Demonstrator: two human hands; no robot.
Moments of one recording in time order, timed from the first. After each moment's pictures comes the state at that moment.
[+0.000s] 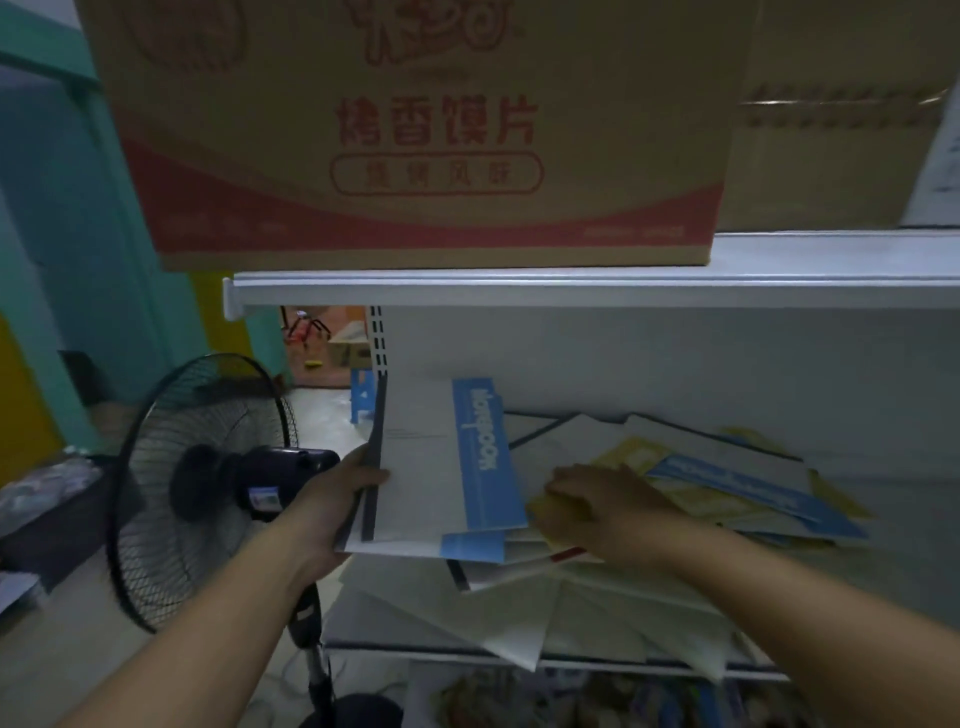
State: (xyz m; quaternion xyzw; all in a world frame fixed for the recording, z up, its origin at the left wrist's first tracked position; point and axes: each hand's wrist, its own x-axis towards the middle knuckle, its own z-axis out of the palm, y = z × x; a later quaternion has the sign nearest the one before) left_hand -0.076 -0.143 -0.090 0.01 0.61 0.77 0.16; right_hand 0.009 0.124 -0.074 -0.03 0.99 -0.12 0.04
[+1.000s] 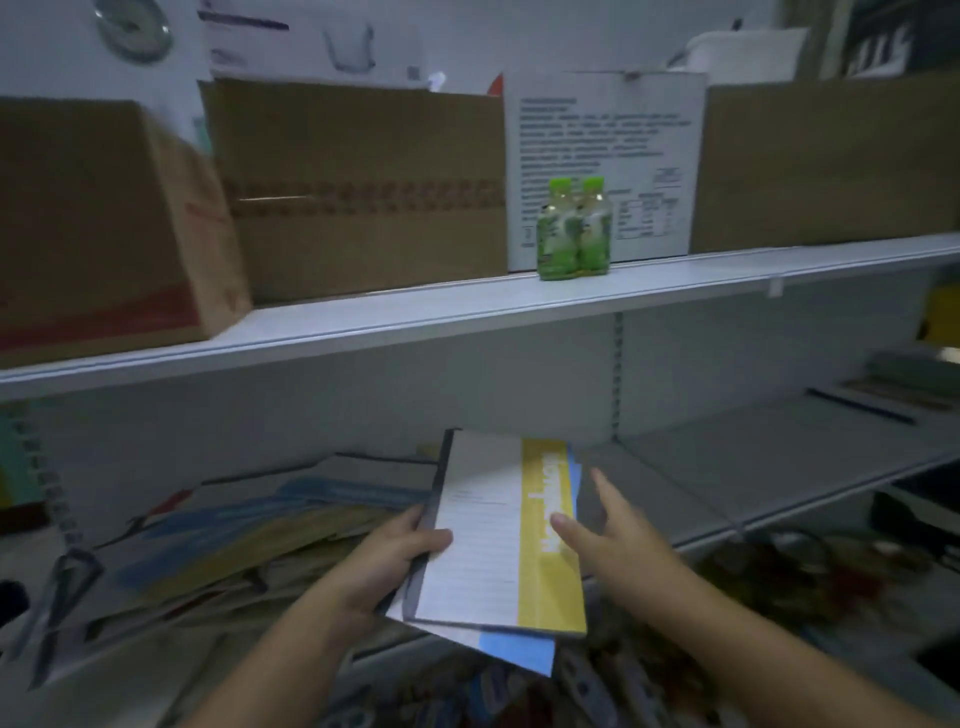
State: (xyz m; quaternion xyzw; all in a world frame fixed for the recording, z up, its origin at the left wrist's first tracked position) left_hand 0.113 0.186 -0.074 0.22 0.67 0.63 0.32; right_hand 0.259 0.364 -0.077 0.16 0.83 -0.46 -0.26
